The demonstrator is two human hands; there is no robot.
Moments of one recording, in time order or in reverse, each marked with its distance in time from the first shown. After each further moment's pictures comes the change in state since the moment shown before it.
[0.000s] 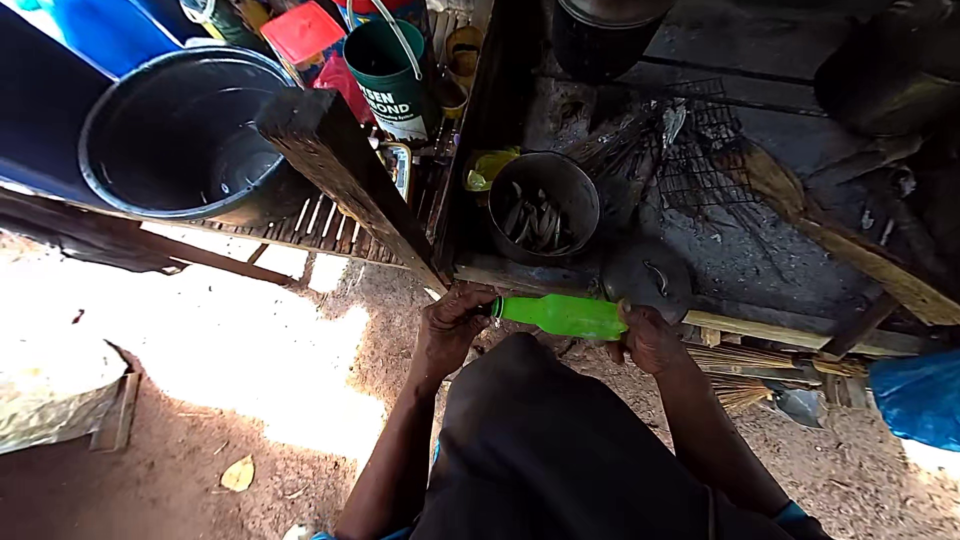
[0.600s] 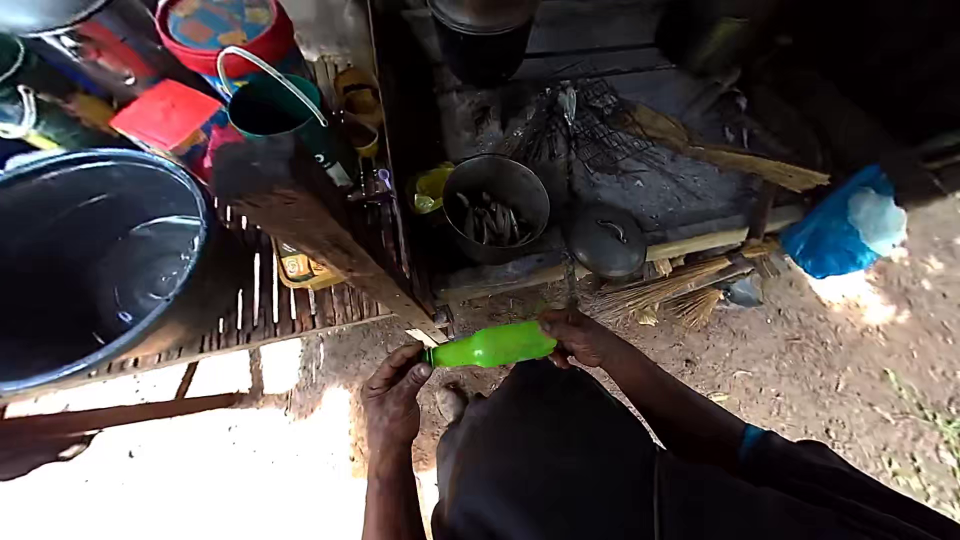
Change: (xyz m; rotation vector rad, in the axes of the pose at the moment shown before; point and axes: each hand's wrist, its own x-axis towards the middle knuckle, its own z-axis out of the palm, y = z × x) left_hand -0.040 -0.033 -0.109 -0.311 0.079 -0.149; right_hand -0.001 0.052 0.121 0.069 -0.042 0.080
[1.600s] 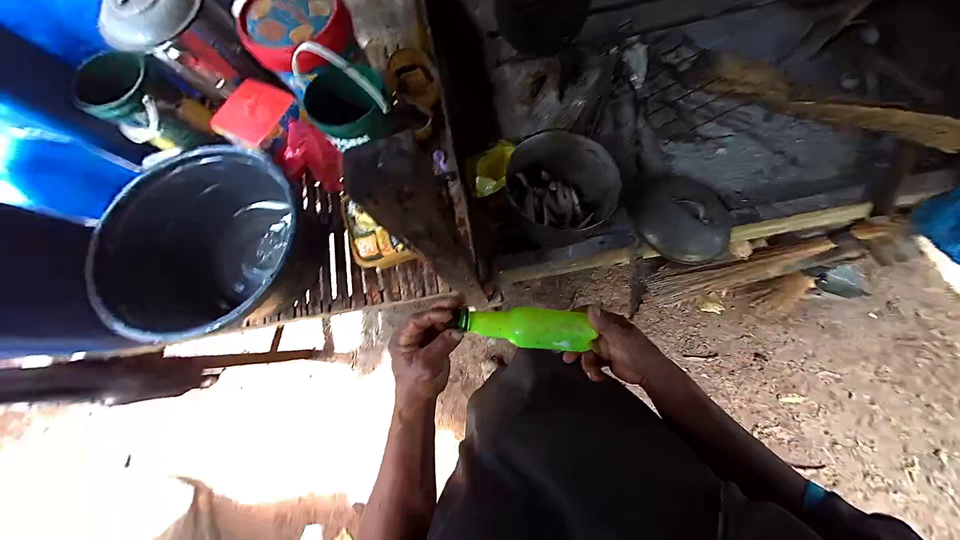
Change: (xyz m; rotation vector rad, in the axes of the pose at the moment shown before) left_hand 0.049 0.048 -0.031 -0.042 -0.184 0.141; right_hand 0.008 0.009 0.069 0.117 0.100 0.048
